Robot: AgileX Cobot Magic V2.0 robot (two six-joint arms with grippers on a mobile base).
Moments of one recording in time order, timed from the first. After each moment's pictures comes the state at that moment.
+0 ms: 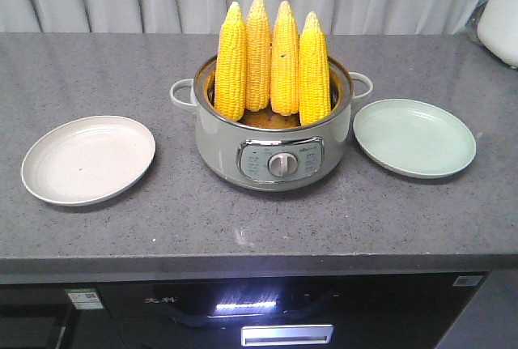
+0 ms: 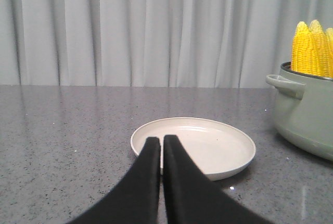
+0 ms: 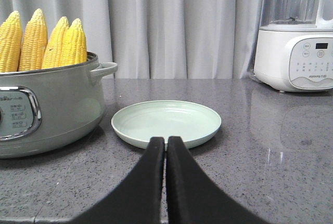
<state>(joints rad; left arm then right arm) 0.04 -0.01 0.02 0.03 -0.01 -0.08 0.01 -0.01 0.03 -0.02 0.01 0.03</state>
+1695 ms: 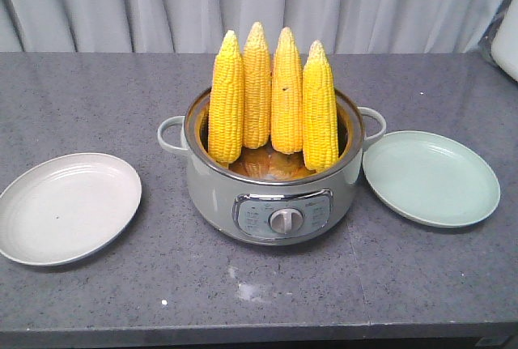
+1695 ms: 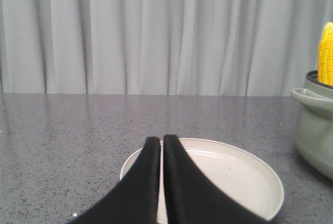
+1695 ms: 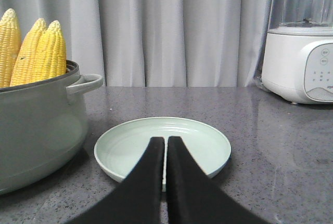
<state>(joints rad) 0.04 -0.01 0.02 0.03 -0.01 -0.08 0.01 -0.01 0.03 -0.02 0.01 0.03</state>
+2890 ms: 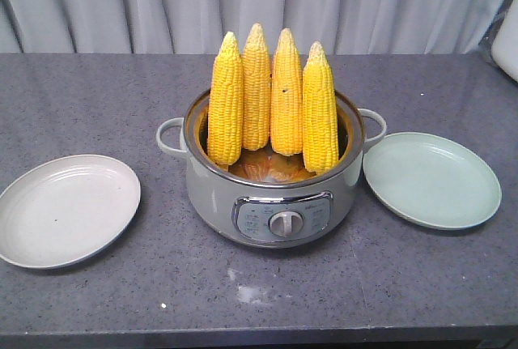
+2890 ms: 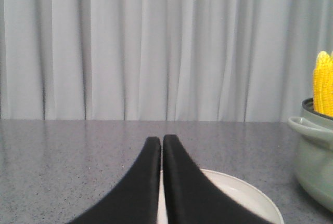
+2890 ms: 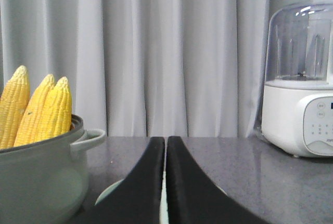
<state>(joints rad) 0.04 -0.01 0.02 0.03 -0.10 -0.08 0.01 -0.01 0.03 -0.02 -0.17 0.03</state>
